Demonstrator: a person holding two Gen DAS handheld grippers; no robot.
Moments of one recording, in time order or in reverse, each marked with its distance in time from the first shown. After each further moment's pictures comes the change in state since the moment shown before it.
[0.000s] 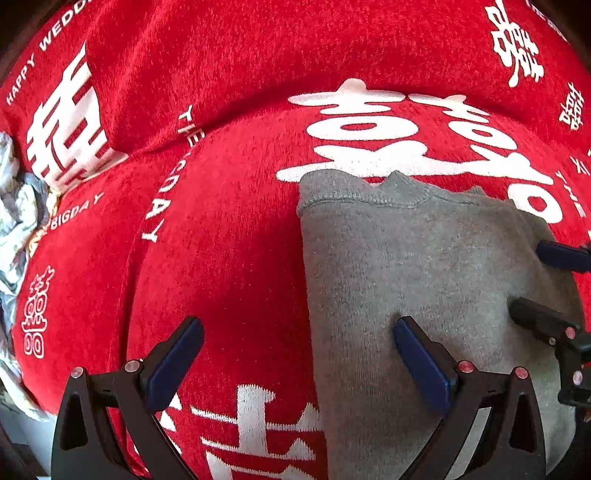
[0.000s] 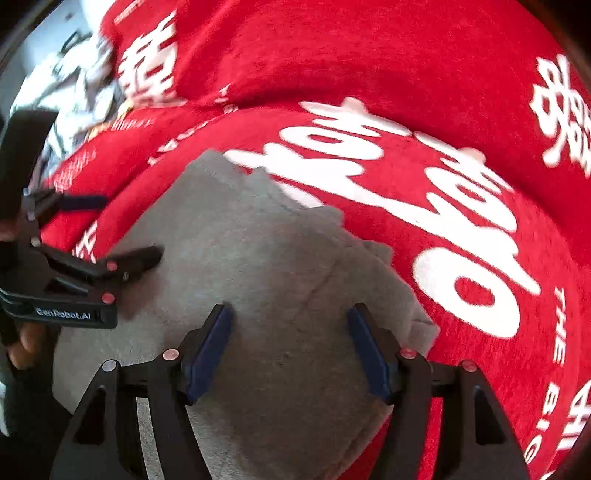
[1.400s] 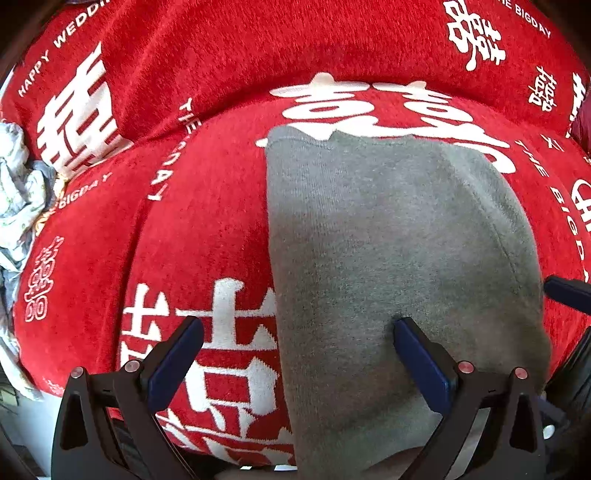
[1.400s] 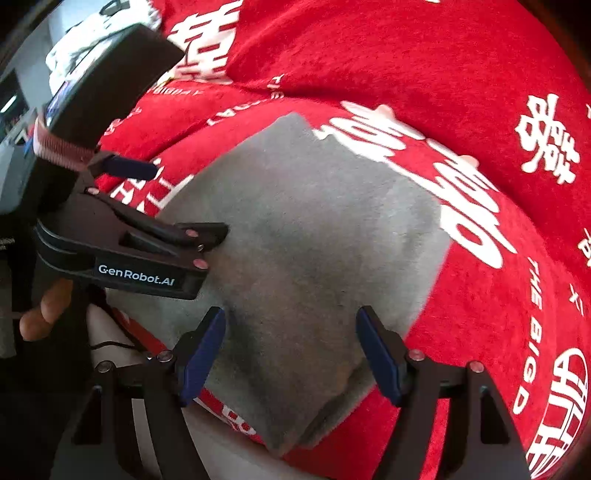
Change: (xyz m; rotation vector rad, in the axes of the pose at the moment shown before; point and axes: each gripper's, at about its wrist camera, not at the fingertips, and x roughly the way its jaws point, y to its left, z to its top) left arm -0.052 -0.024 -0.066 0.021 -0.017 -0.017; right arm -0.068 0.078 -0.078 -0.119 -0.015 -0.060
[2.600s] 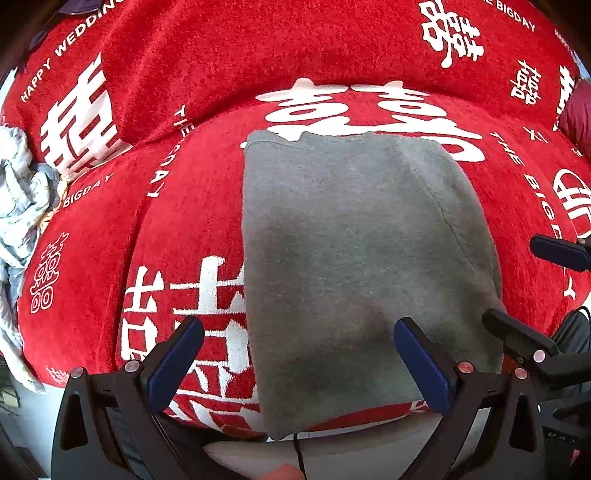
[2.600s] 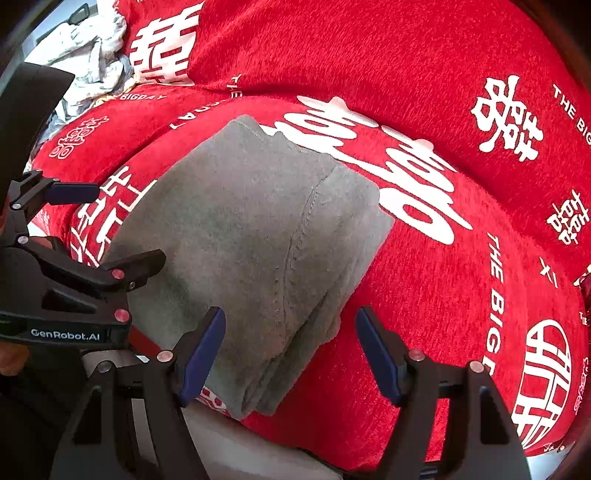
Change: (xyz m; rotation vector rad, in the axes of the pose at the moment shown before) left arm -0.032 -0.025 -0.018 0.019 0.005 -0.016; right arm -0.019 -0.015 -0.007 0.066 0.052 -0.098
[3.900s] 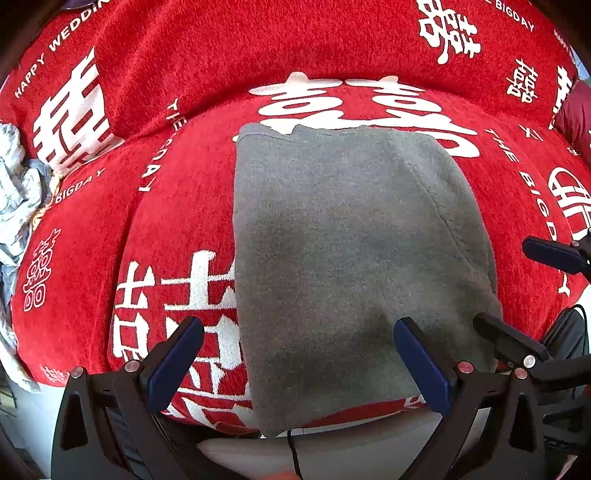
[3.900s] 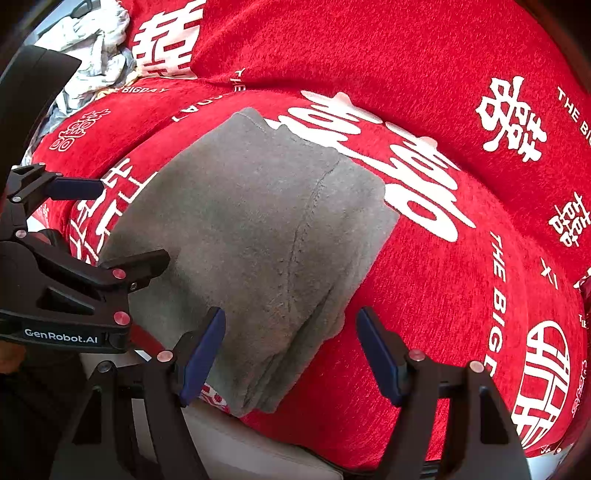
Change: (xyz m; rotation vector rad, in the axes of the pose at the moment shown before) left arm 0.003 0.001 -0.002 0.001 0.020 -0.033; right arm 0.003 0.004 -0.002 -0.004 0.010 0.000
